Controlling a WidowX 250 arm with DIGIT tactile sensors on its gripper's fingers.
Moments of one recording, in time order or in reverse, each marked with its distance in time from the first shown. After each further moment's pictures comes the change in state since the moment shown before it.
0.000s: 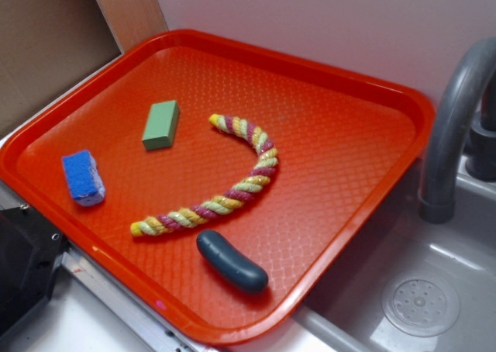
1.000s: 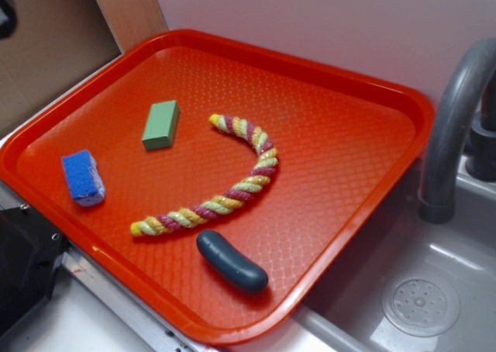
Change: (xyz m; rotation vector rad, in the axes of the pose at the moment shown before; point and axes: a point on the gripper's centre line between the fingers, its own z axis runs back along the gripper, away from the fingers) arm 0.036 -0.008 -0.031 -0.014 -0.154 -0.483
